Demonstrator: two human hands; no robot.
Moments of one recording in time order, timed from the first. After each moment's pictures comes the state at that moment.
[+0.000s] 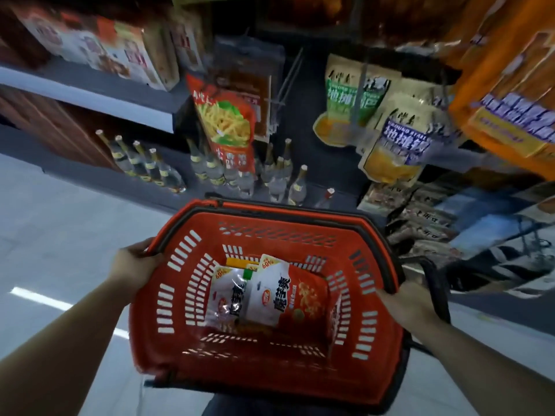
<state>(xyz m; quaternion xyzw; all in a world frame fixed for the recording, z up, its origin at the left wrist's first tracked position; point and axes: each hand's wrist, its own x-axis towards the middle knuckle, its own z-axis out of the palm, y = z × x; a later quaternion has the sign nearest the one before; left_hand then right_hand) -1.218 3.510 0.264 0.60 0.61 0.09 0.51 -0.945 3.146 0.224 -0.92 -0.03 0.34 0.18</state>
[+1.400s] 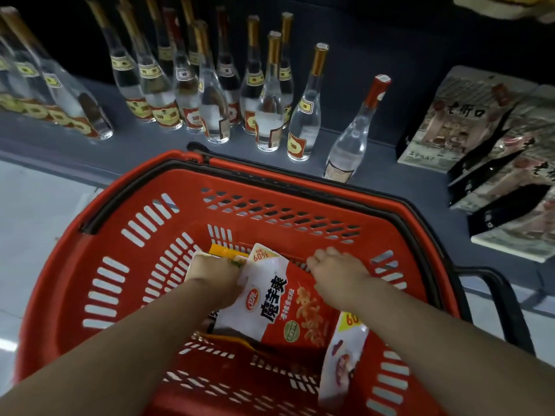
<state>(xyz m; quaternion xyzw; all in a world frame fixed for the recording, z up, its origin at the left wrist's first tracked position) -1.085 3.447 -0.180 0.92 0.20 -0.33 -0.05 -0.952 3.285 -0.157 -0.81 -0.50 0.21 -0.20</state>
